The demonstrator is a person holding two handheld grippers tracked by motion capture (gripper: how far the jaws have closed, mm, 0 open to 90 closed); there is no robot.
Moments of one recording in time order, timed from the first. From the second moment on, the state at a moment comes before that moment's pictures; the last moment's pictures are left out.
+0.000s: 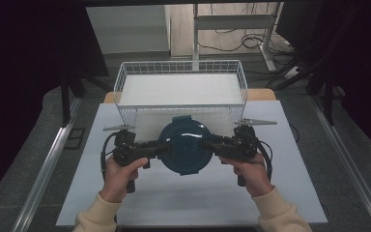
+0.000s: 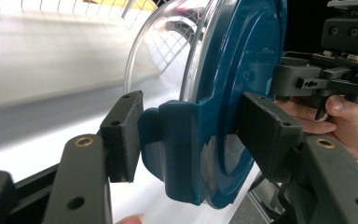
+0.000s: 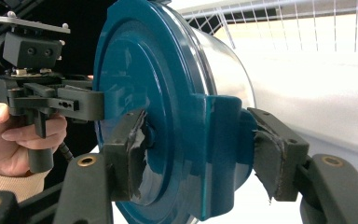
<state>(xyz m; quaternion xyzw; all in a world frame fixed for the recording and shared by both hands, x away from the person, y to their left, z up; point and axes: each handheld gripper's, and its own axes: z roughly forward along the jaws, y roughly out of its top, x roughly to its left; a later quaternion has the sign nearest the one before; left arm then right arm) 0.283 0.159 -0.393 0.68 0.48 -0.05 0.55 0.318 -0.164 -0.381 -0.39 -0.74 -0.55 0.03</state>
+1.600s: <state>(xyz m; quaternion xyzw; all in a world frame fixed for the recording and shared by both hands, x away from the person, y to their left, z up) 0.386 0.176 -0.293 0.70 0.46 -0.03 0.55 0.409 -0.147 -0.286 -0.39 -0.73 -0.56 0.01</state>
